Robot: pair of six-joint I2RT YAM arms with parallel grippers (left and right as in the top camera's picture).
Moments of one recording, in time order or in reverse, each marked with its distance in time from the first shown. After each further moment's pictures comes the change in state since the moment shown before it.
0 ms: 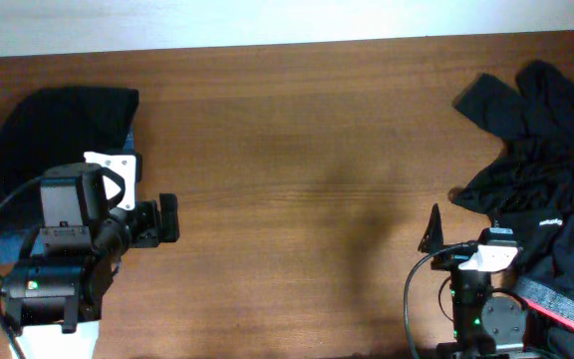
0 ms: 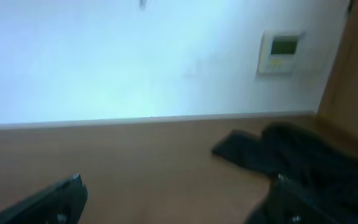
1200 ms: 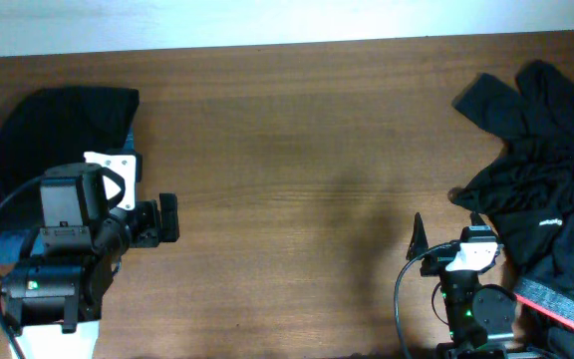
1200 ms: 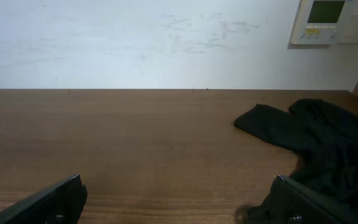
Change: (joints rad) left arm 0.000 0.000 0.000 0.000 0.000 0.000; right arm 0.000 0.000 -0.045 -0.072 -0.096 -0.008
